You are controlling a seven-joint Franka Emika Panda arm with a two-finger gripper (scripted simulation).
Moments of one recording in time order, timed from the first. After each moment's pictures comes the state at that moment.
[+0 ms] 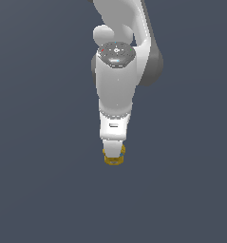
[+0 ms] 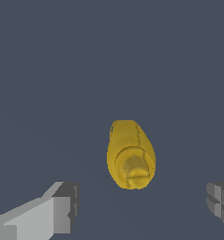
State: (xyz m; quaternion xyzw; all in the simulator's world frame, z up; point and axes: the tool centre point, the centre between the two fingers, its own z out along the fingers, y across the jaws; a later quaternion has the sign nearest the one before) arm 0.066 0.006 0.223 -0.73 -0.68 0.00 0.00
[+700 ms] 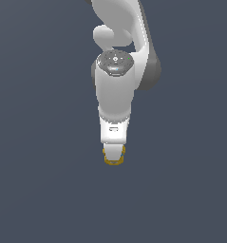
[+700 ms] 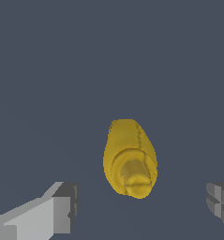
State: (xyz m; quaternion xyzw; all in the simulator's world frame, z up) arm 0.069 0.005 0.209 -0.72 -0.69 0.00 0.00
